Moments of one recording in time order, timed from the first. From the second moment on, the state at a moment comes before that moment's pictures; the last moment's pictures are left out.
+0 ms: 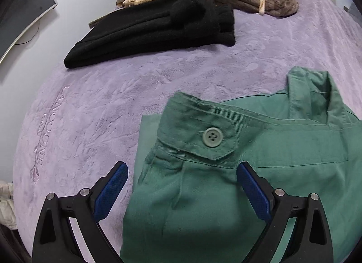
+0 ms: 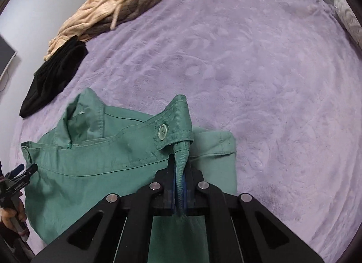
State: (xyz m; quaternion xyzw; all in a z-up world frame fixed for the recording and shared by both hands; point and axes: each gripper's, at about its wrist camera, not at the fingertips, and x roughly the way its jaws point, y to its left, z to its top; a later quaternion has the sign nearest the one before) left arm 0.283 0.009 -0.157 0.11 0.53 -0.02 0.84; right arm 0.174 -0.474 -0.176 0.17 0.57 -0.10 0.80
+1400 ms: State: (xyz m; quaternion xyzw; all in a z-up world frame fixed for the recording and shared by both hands) left arm 0.229 0.095 -0.168 0.08 0.57 0.03 0.82; right arm 0.079 -0.473 -0.200 0.28 0.59 -0.11 0.75
